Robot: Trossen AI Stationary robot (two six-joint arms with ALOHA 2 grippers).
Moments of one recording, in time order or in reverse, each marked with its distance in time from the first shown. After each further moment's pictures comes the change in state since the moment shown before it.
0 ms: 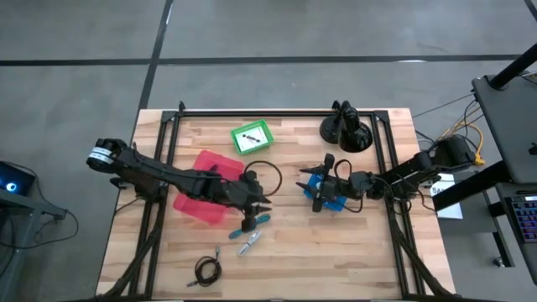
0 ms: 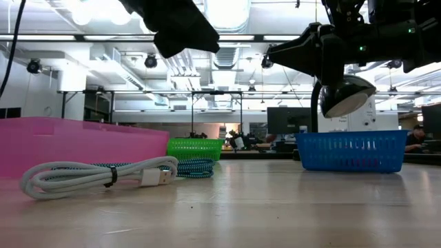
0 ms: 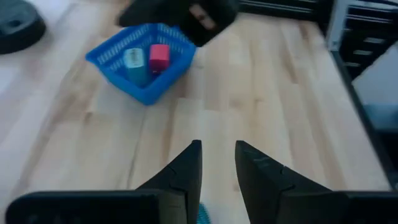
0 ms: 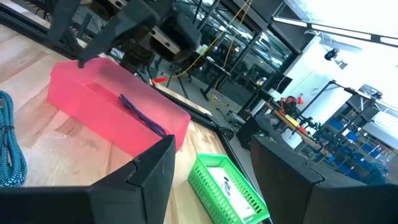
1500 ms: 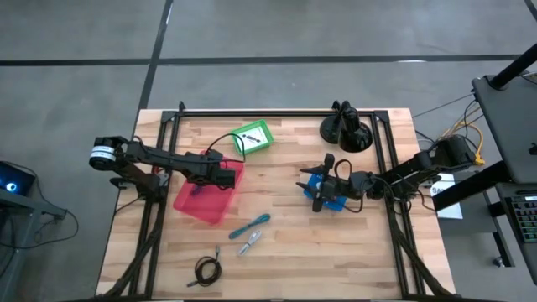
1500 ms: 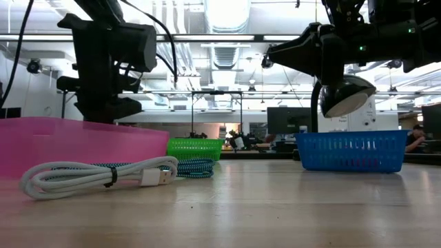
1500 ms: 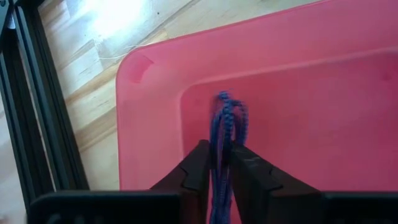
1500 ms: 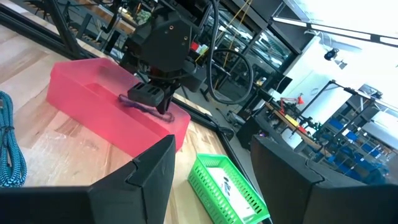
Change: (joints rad) left arm 0.246 0.004 -0.168 -0.885 -0.368 -0.819; right arm 0.000 0.000 0.000 0.000 0.000 0.001
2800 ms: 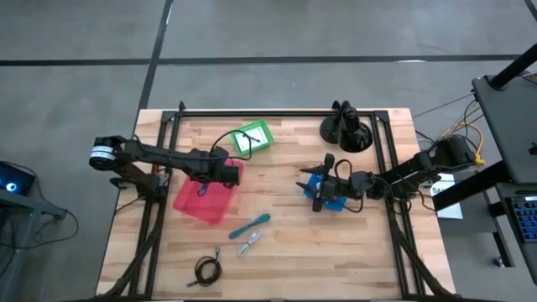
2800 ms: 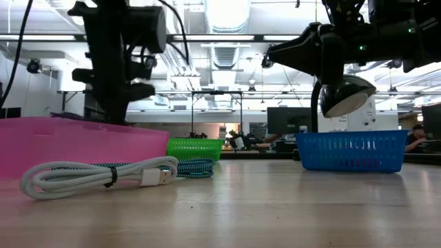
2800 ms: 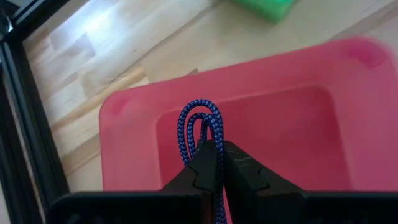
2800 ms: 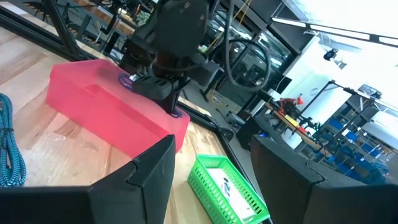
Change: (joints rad) left arm 0.000 0.000 0.110 -0.004 -0.001 0.072; right arm 0.000 0.000 0.000 0.005 0.000 0.002
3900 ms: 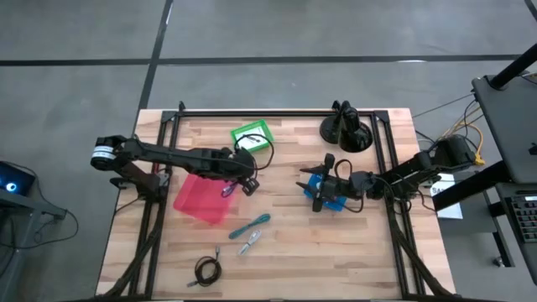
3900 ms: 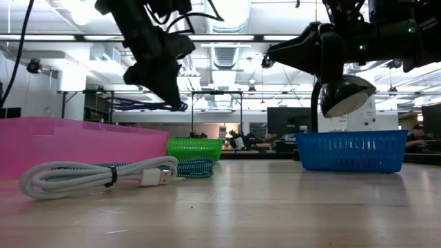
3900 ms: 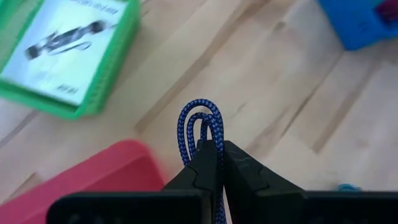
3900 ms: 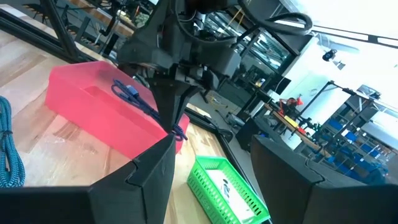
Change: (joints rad) left arm -0.005 0.013 0.100 0.418 0.217 0.371; right arm 0.000 0.000 0.000 0.008 0.000 0.000
